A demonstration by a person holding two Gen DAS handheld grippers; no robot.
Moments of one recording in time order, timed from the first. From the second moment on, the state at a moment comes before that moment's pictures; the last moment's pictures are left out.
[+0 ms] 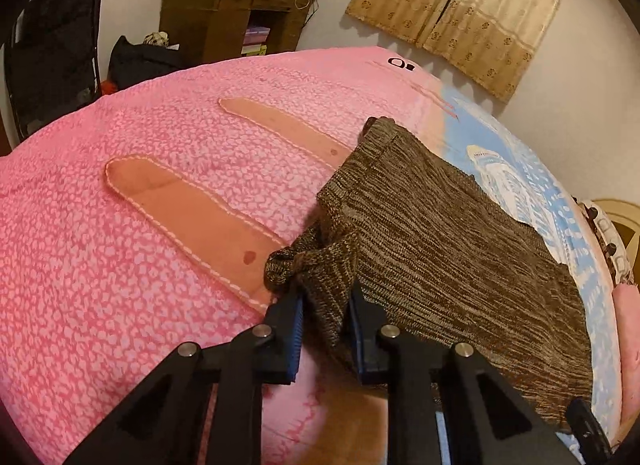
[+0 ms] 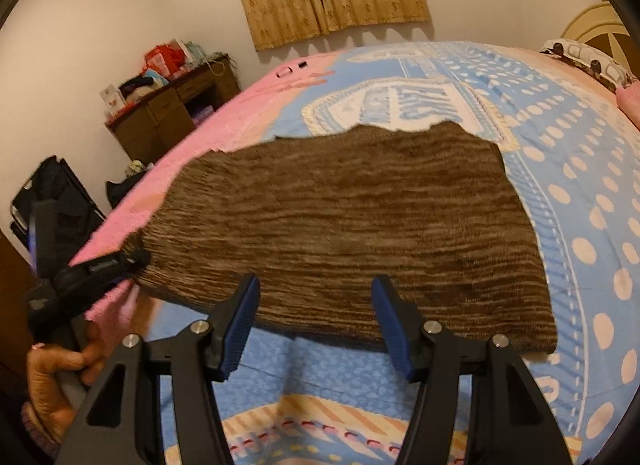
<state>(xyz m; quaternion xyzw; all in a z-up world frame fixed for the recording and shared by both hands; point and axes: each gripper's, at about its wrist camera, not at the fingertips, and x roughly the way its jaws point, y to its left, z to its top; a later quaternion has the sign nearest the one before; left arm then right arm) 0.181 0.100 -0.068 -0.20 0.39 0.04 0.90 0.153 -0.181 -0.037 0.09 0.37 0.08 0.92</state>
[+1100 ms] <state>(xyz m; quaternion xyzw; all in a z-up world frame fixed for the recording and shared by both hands) 0.166 0.133 -0.082 -0.29 0.34 -0.02 0.89 0.263 -0.085 -0.006 0.06 0.38 0.18 0.91</state>
